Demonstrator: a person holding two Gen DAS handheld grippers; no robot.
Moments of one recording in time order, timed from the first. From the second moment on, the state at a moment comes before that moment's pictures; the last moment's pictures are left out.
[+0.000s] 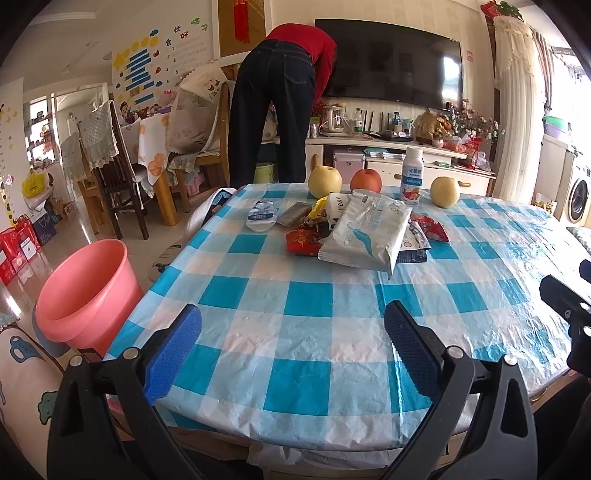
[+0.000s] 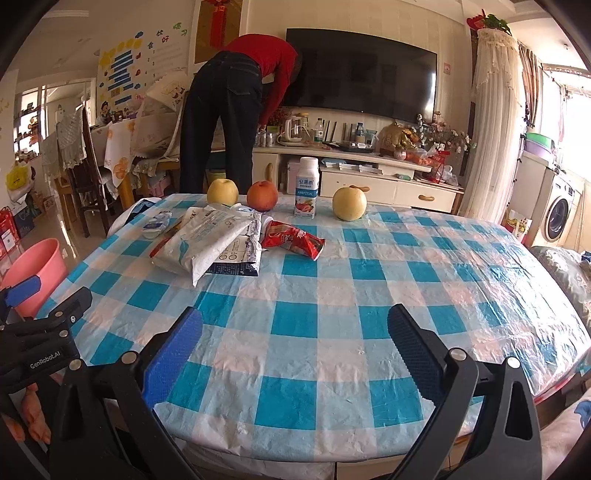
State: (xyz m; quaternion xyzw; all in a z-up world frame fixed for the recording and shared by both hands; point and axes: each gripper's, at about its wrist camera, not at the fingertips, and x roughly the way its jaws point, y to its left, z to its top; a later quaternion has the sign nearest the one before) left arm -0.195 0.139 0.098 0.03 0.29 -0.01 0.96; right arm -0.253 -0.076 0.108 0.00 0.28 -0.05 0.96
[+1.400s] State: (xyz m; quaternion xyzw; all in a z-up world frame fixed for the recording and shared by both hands) left arm -0.161 0.126 0.078 0.01 0.32 -0.08 0.94; right arm -0.215 -0.092 0.089 0.05 0.32 -0.01 0.95
